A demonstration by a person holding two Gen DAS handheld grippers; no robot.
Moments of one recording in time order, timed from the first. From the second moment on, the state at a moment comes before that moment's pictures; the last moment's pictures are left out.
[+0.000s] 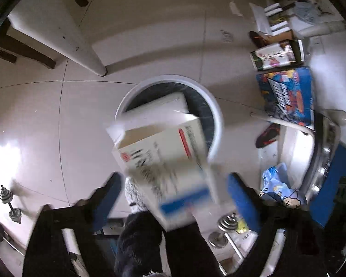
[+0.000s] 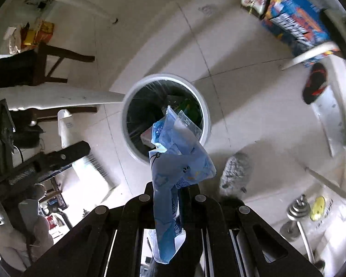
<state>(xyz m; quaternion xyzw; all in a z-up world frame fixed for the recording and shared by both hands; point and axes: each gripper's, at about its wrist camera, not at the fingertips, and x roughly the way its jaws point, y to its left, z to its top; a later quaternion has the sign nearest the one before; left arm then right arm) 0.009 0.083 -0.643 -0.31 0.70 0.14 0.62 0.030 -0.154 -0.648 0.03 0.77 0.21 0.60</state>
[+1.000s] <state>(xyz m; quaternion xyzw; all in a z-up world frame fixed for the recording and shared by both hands) -0.045 0.089 -0.573 -0.19 0.70 0.21 0.65 0.037 -0.111 -0.637 -0.14 0.73 0.20 0.64</state>
